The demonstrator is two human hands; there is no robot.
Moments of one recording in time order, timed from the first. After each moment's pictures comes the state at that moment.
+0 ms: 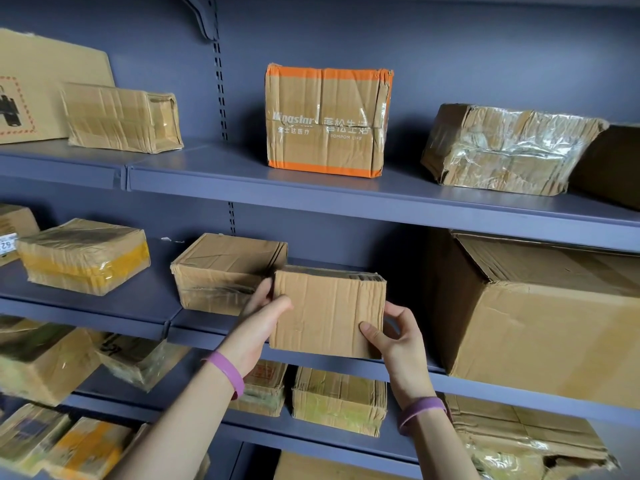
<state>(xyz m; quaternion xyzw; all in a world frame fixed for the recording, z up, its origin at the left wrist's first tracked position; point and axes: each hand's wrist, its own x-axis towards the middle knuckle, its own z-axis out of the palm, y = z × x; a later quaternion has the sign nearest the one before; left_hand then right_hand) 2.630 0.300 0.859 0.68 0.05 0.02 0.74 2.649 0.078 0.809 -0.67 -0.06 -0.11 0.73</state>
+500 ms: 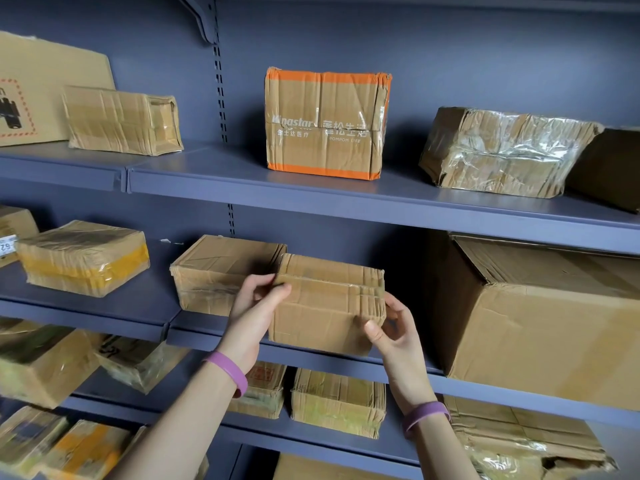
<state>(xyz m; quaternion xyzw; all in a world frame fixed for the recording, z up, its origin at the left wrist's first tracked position) 2.635 0.296 0.860 0.64 0.07 0.14 0.75 2.647 0.076 0.807 -0.66 -0.10 -0.11 0.74</state>
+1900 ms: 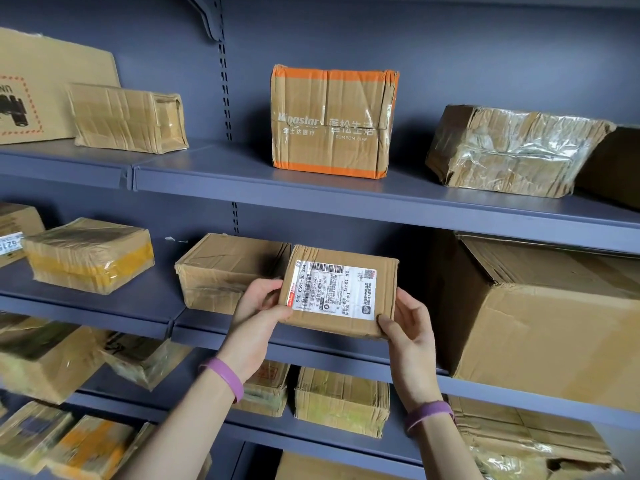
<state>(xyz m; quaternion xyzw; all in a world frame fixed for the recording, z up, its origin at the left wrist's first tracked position) 2.634 0.306 0.845 0.65 0.01 0.12 0.75 2.642 0.082 0.818 -0.60 -0.10 -0.17 0.78</state>
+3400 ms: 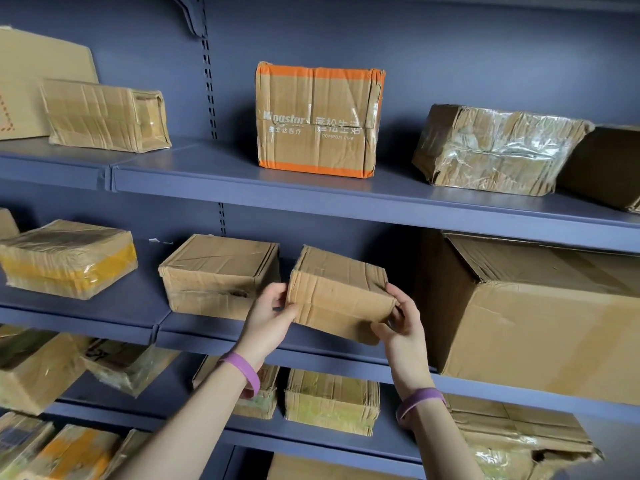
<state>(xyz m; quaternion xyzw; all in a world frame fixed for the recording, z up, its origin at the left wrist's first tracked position) 2.662 0.283 0.837 0.77 0.01 0.08 0.63 2.661 0.066 0.813 -0.67 -0.05 -0.16 0.72</state>
